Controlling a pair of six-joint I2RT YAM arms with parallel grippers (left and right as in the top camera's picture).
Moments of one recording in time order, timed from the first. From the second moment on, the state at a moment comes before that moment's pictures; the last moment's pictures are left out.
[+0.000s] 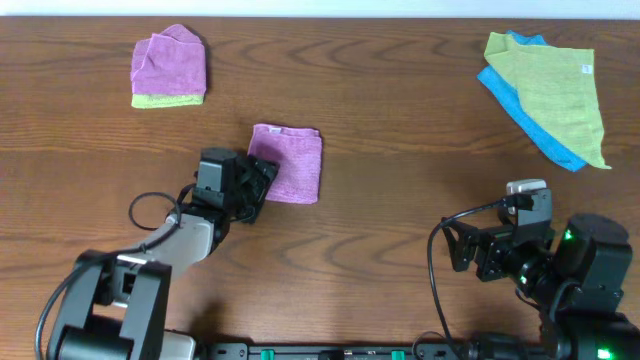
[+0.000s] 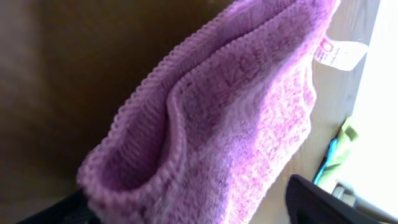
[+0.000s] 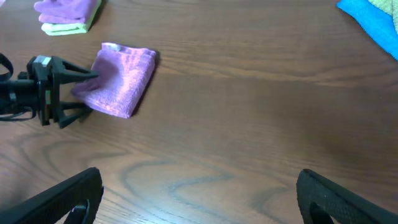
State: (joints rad) left arm -0.23 1.60 0.56 0.20 0.32 -1.29; right arm -0.10 0.63 0.88 -0.98 -0.41 0.00
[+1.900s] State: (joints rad) left arm 0.05 1.79 1.38 -0.12 0.30 -1.03; right arm -0.10 0.63 0.88 -0.98 -0.41 0.00
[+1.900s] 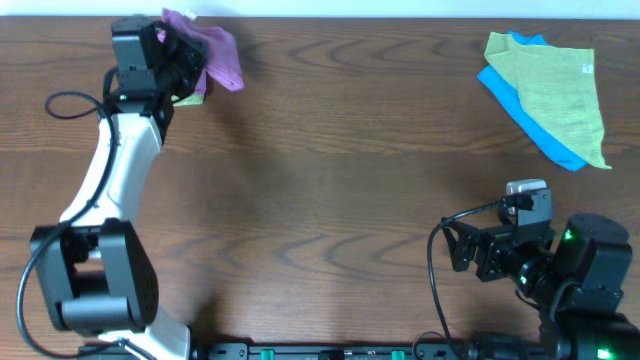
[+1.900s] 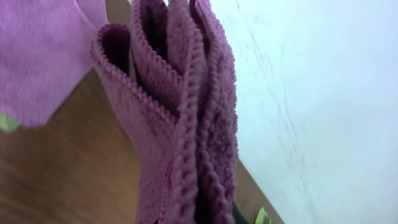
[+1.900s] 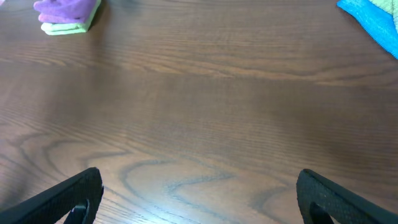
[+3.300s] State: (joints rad) left arm 0.14 2.21 1.76 -0.25 0.27 -0.89; right arm -0.10 0.63 0.88 -0.98 -0.41 0.00
